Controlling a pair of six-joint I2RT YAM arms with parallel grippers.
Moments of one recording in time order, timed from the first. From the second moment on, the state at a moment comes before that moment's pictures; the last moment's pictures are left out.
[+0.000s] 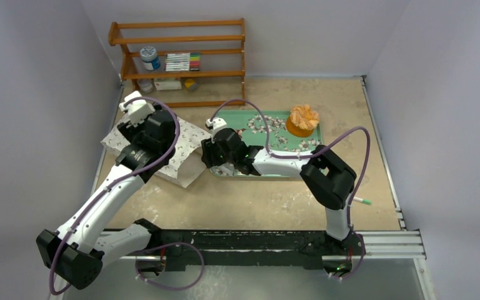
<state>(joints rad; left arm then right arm) -0.49 1.04 1.03 -0.51 -1.05 -0.61 0.95 1.91 1.23 0.11 0.11 0.40</state>
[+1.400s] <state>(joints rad) -0.47 1.06 1.00 -0.50 -1.00 -0.63 0.90 2.03 1.36 0.14 0.06 0.38</state>
